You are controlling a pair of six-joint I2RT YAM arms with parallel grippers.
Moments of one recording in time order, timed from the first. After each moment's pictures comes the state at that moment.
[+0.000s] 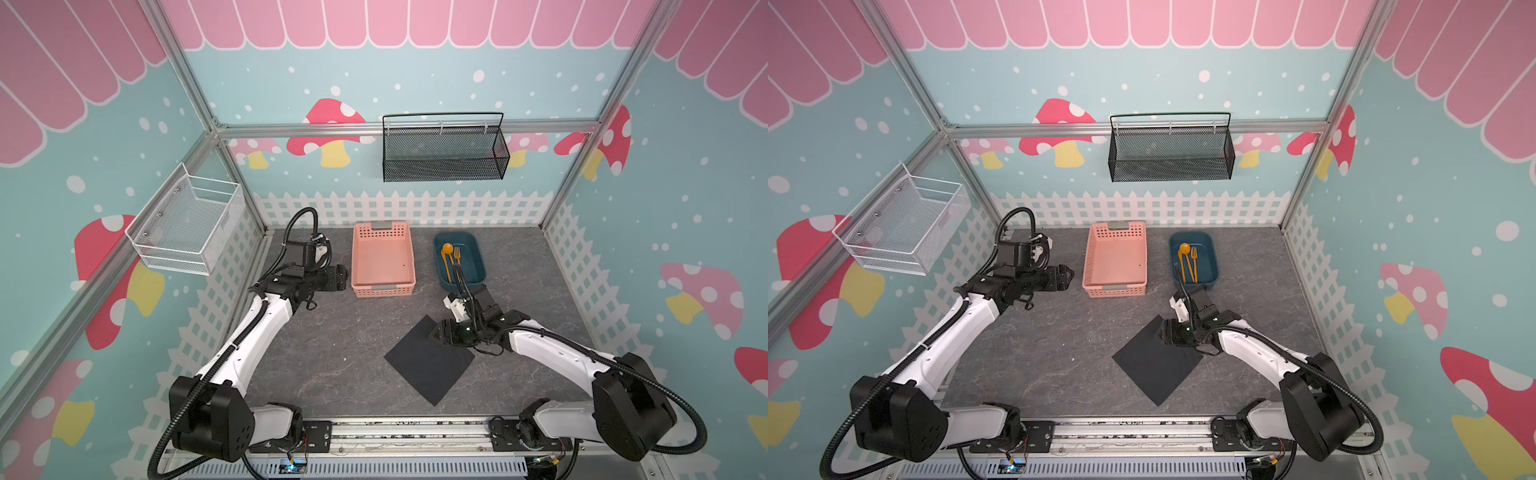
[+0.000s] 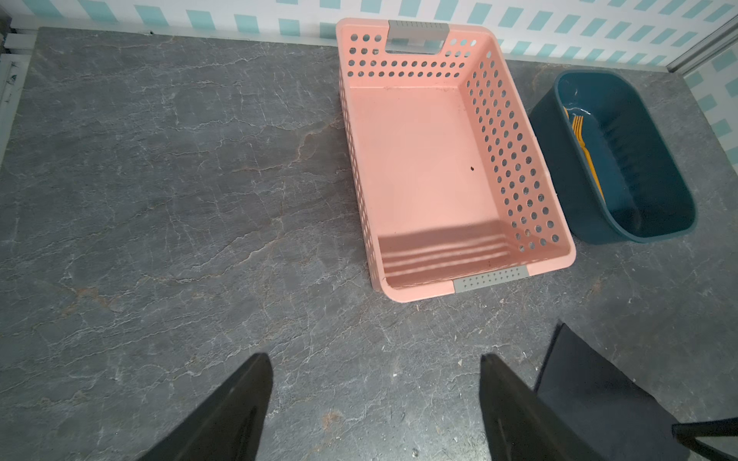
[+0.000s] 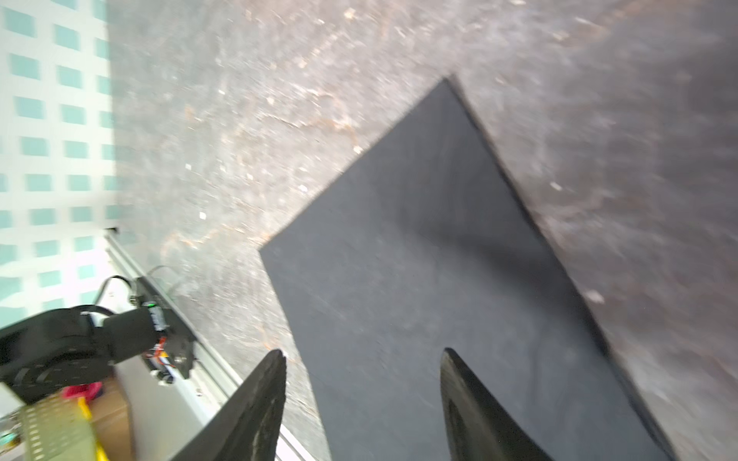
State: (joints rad) left arm -0.17 1.31 1.11 -0.56 0.12 -0.17; right arm 0.53 1.36 0.74 -0.36 -0.45 0.53
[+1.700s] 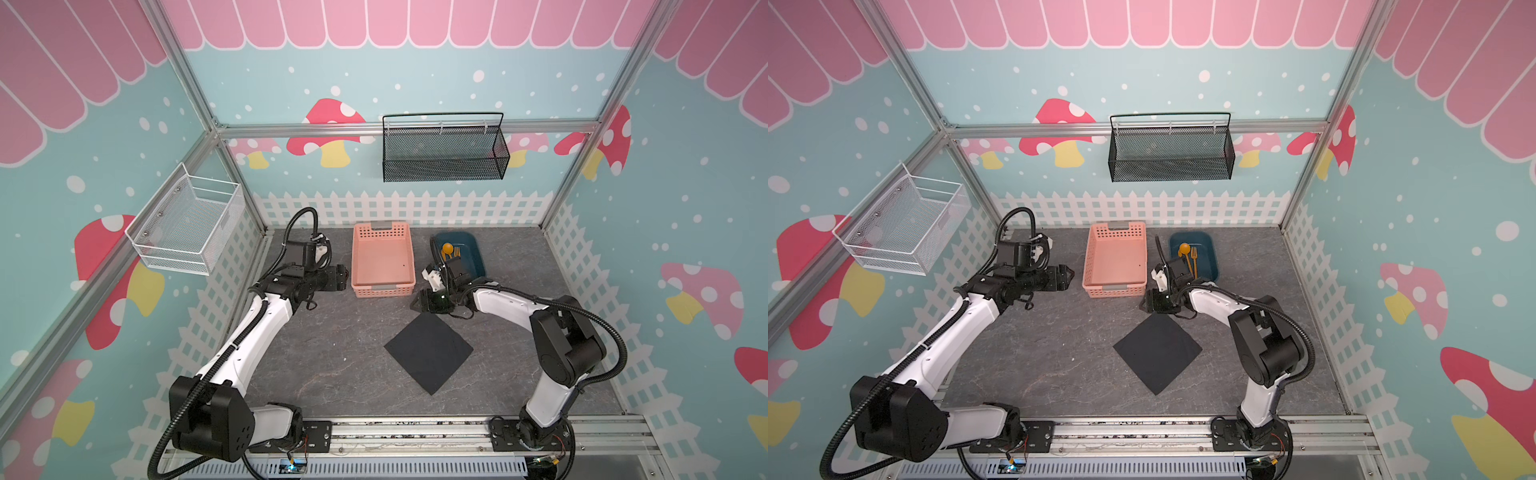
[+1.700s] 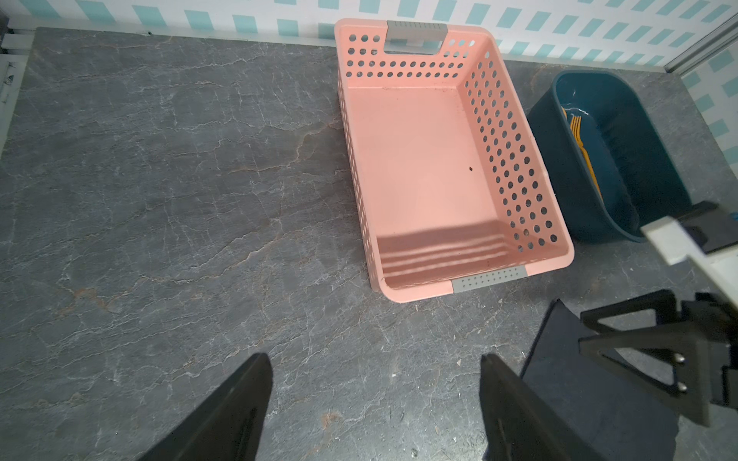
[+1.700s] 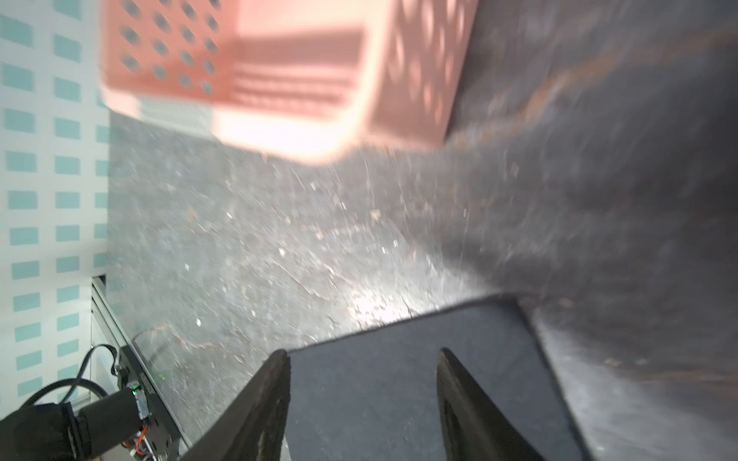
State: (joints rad) left arm -0.17 1.31 1.11 -0.56 0.13 -0.17; right arm 0.49 1.77 1.16 -0.36 -0.41 0.42
